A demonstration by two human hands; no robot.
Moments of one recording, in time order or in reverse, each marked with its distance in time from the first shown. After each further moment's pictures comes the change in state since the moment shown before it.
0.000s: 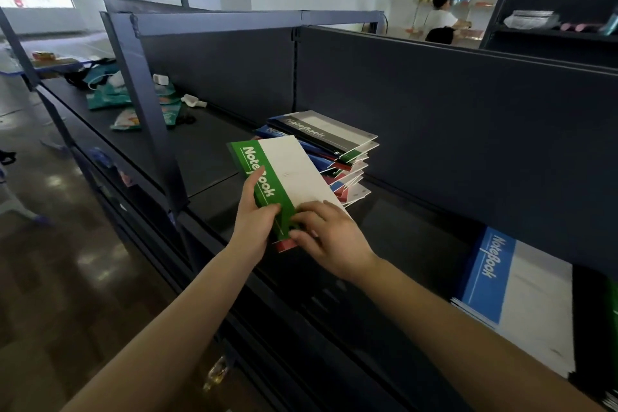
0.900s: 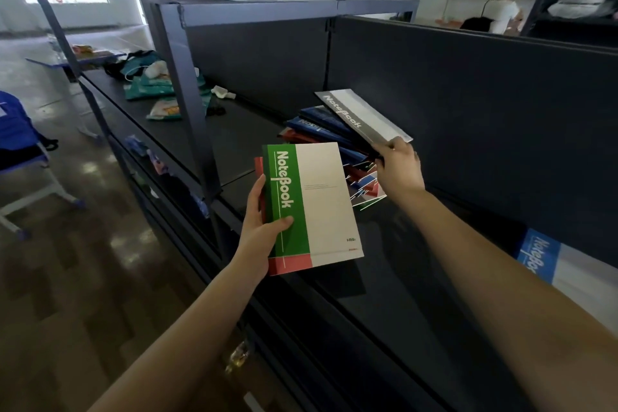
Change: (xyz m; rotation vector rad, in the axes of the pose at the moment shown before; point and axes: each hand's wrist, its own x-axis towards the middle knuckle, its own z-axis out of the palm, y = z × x) left_hand -0.025 -0.004 -0.050 0.004 0.017 -0.048; right_hand 0.067 0.090 -0.014 -0.282 0.010 0.557
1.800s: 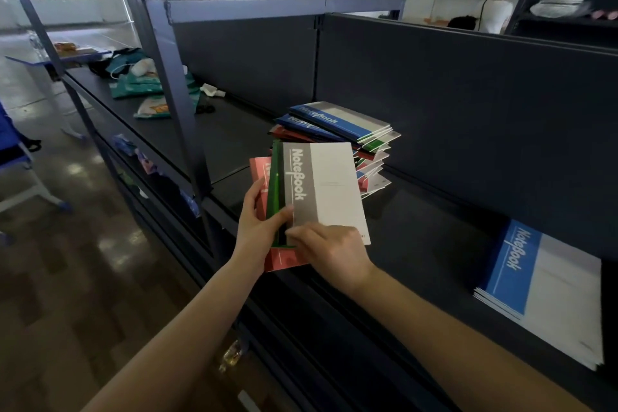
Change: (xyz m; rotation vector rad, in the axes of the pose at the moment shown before) left_hand -0.004 -0.006 0.008 0.101 0.017 0.102; right_hand -0.137 -0.077 0.014 0.266 0.214 -0.731
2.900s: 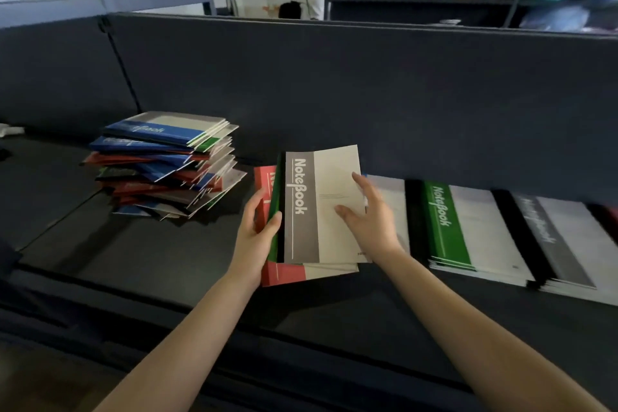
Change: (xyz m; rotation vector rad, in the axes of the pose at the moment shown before) left_hand -0.061 -0.048 0.167 0.091 -0.566 -0.003; right_hand -0.138 0.064 -0.182 0.152 0.272 1.318
